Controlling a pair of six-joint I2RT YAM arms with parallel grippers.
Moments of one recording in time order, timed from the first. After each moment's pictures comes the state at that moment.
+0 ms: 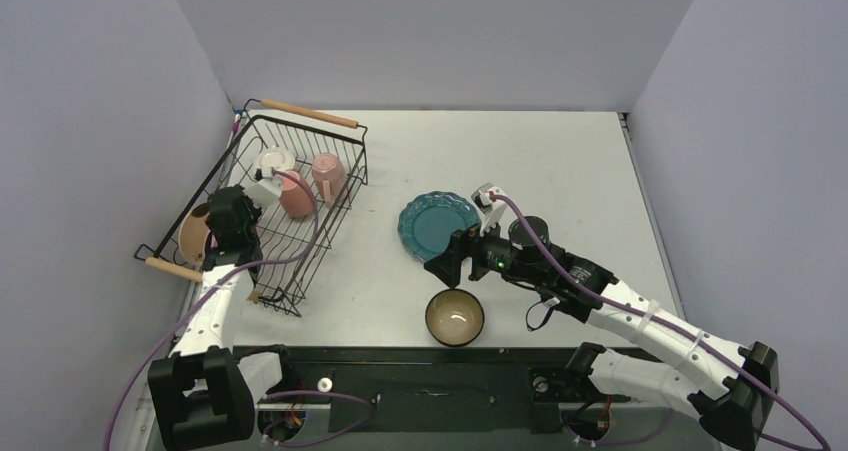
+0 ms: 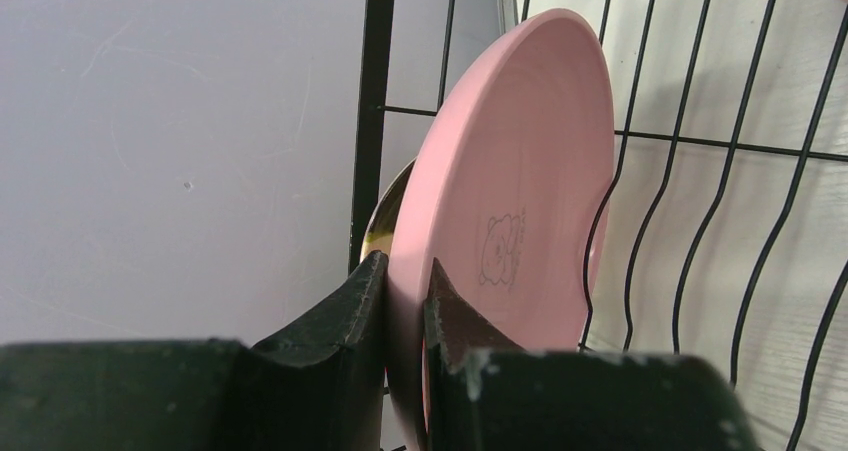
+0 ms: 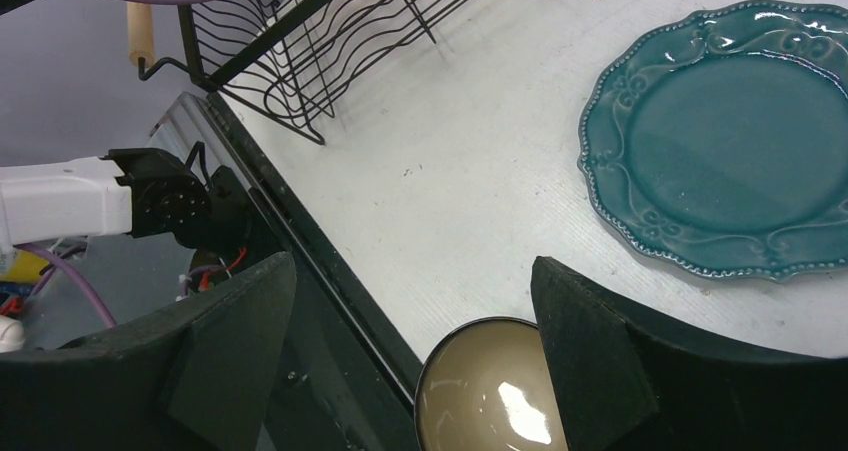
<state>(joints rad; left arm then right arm) 0.16 1.07 0.63 0.04 -0.33 0.93 0.87 0.95 0.79 -0.18 -0.15 0.45</state>
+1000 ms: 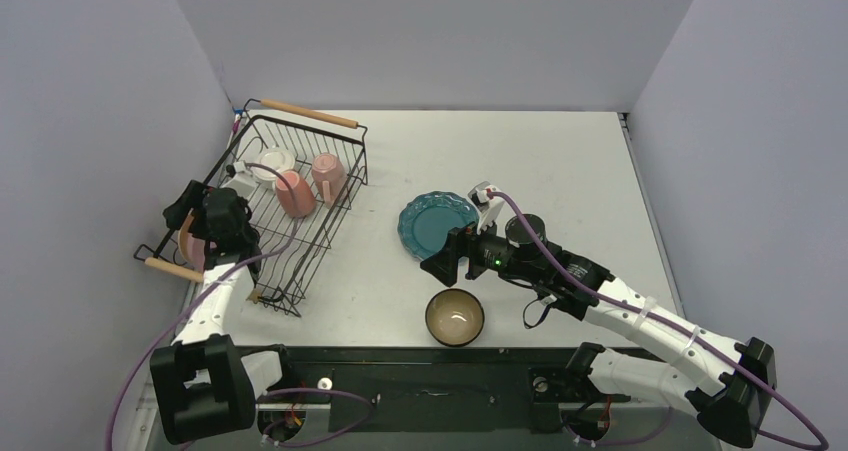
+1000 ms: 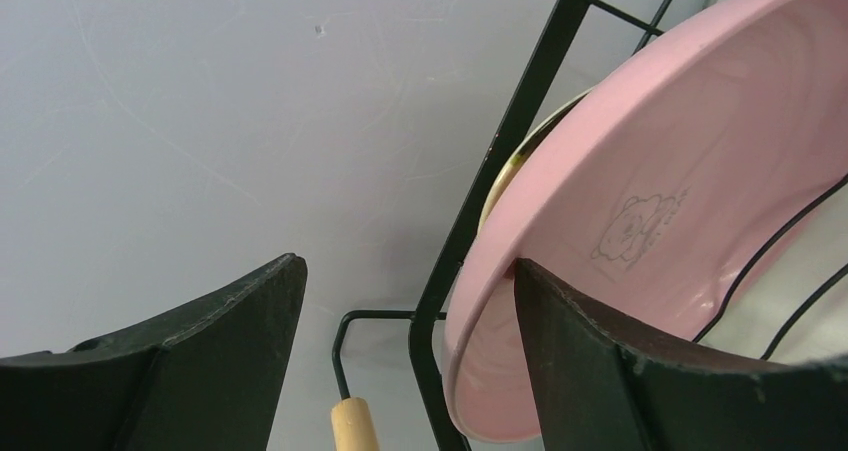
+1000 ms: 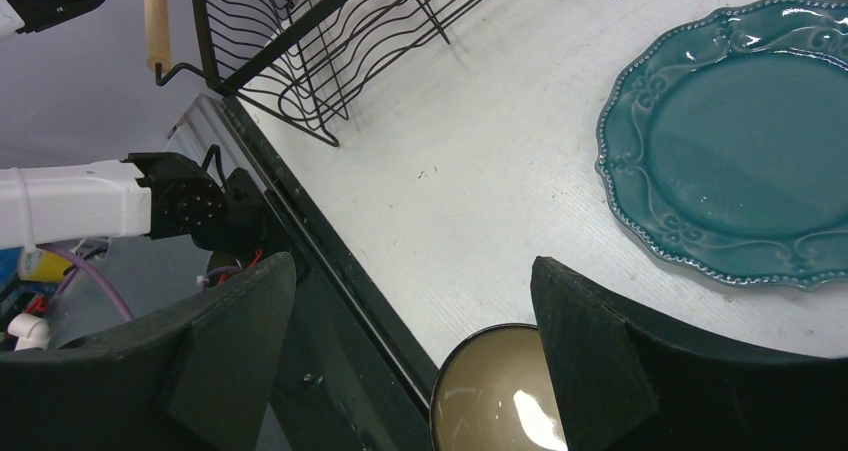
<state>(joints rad) 0.19 1.12 0.59 0.26 -0.67 0.89 0.88 0.97 0.80 -0.17 -0.17 0.48</state>
